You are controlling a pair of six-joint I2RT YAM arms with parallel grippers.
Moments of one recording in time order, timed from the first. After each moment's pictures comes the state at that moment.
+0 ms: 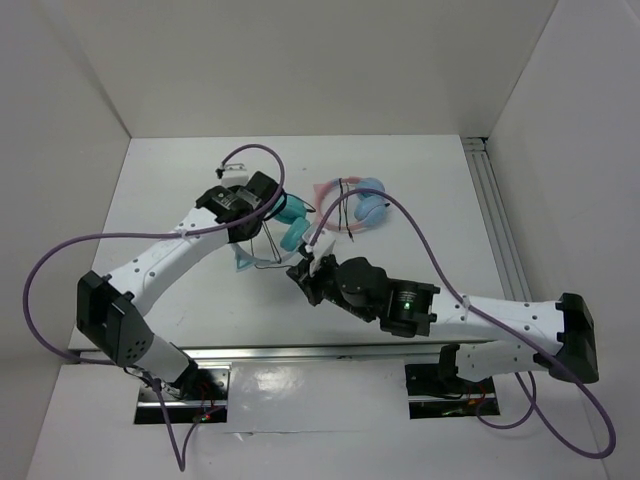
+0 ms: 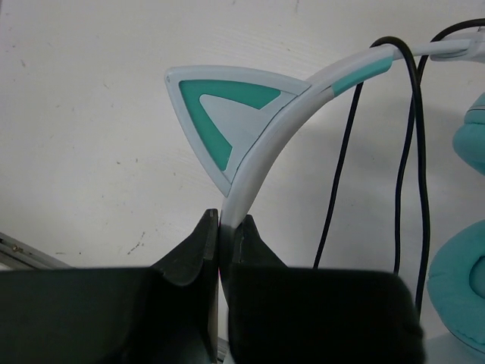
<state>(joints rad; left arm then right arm) -0.59 1.51 1.42 -1.12 -0.74 -0.76 1.29 1.14 0.91 0.03 0.35 0.15</state>
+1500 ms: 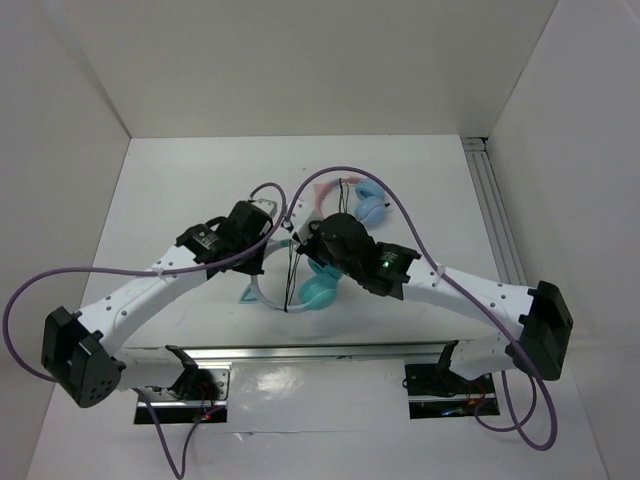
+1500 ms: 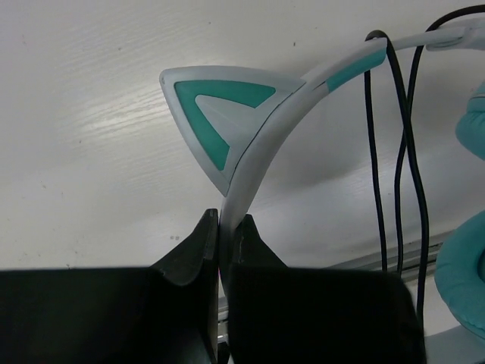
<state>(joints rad) -0.62 1.27 1.08 -0.83 -0.17 -0.34 1.03 1.32 1.08 -0.15 0.27 -0.25</state>
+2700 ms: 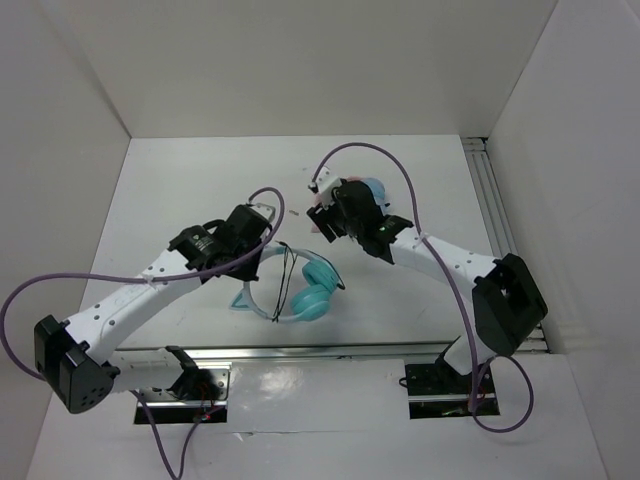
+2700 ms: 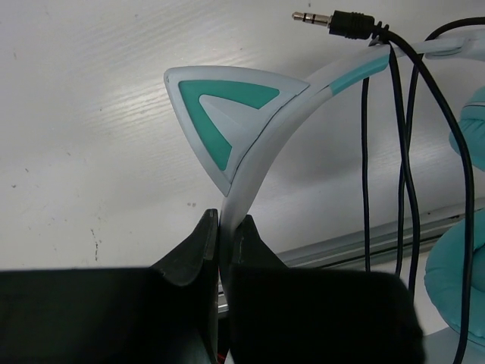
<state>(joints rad) -0.69 1.21 1.12 -0.96 -0.23 -0.35 0.70 1.54 1.08 -0.05 0.14 -0.23</state>
